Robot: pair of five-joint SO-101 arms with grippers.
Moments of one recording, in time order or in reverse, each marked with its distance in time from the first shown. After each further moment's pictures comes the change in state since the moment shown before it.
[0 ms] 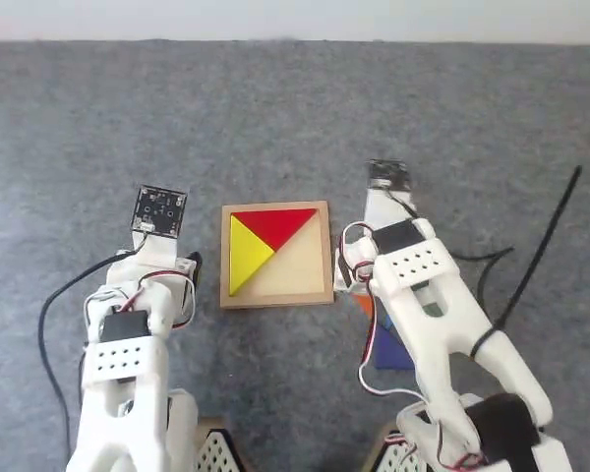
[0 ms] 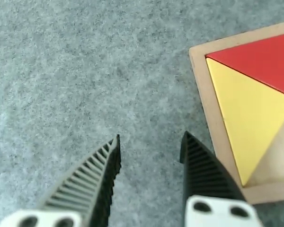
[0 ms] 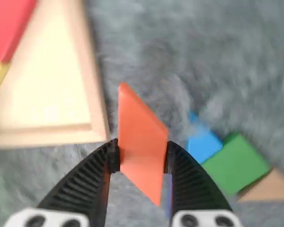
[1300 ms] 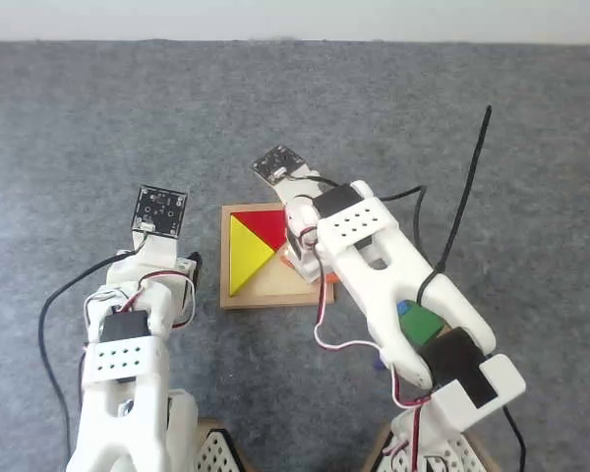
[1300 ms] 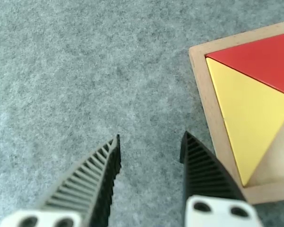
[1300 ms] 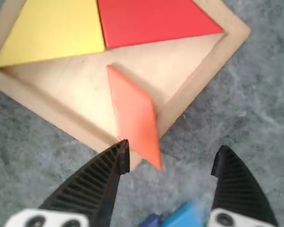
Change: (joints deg) left arm 0.0 0.0 0.0 0.0 0.0; right arm -9.7 22.2 -23.6 3.1 30.4
